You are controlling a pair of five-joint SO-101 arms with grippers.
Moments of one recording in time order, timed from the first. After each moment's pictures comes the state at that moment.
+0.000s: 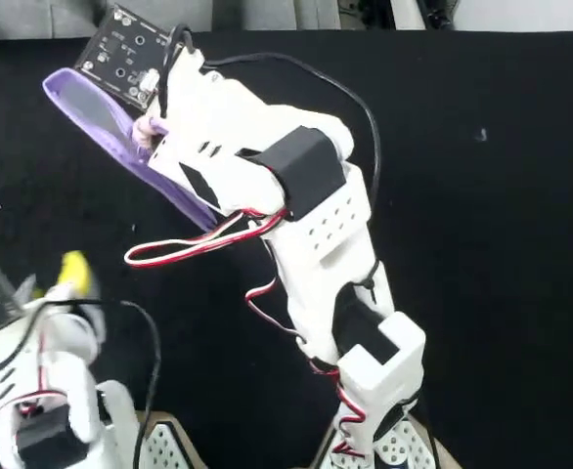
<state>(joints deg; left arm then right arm) -28.1 -104.8 65.6 75.6 6.7 -39.7 17.3 -69.8 99.5 24.3</state>
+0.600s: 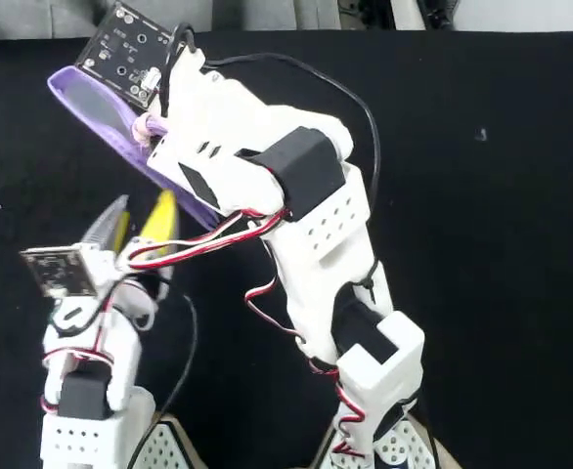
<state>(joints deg) -0.3 -104.3 87.4 31.6 10.2 -40.0 17.4 -70.1 99.5 23.6</state>
